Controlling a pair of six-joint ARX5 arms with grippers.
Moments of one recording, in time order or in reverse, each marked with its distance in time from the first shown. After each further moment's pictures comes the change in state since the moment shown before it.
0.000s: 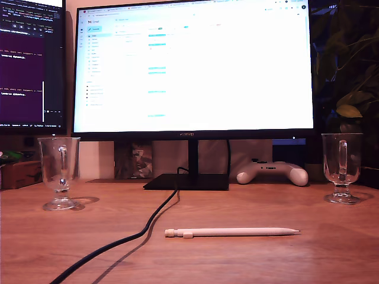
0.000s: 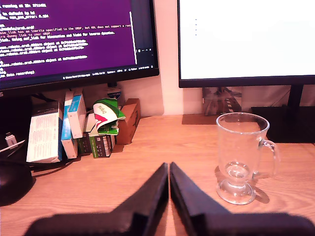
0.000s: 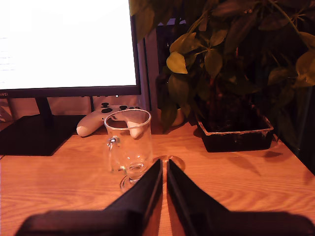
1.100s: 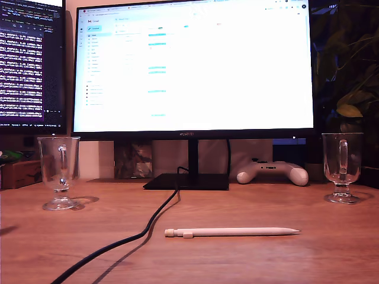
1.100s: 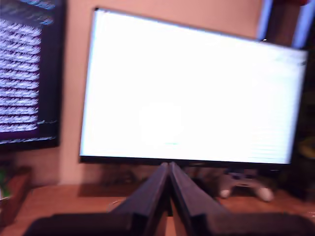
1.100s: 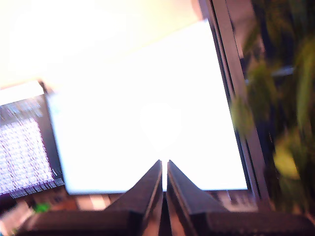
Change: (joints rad) left arm 0.000 0.063 0.200 0.097 0.361 -0.269; right arm 0.006 0.034 0.305 0.059 -0.305 0.288
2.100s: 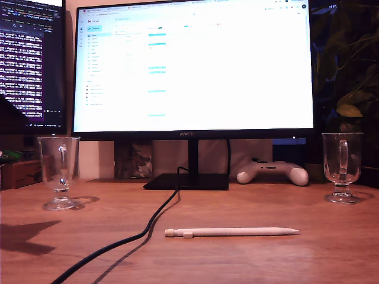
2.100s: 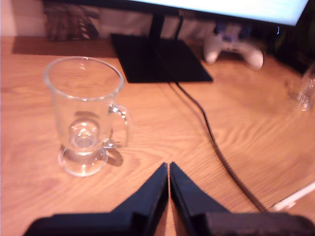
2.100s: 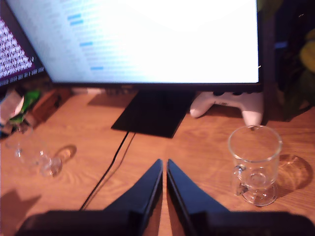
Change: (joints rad) left arm -0.150 0.914 0.047 0.296 0.068 0.169; right arm 0.073 0.605 0.324 -0.332 -0.059 -0.182
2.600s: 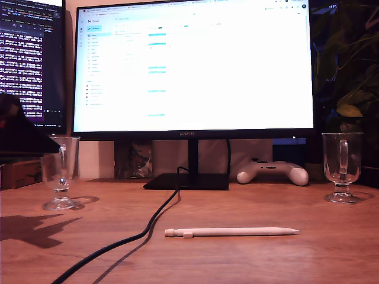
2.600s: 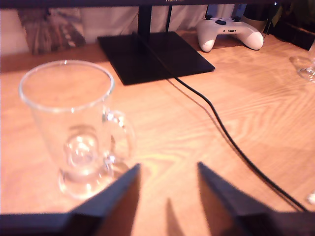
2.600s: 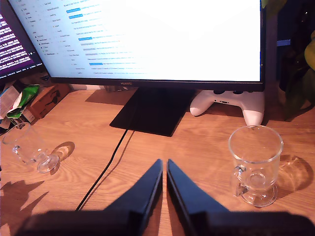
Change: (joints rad) left arm 0.000 0.247 0.002 0.269 0.014 0.145; right arm 0.000 0.005 0.001 0.008 0.004 0.000
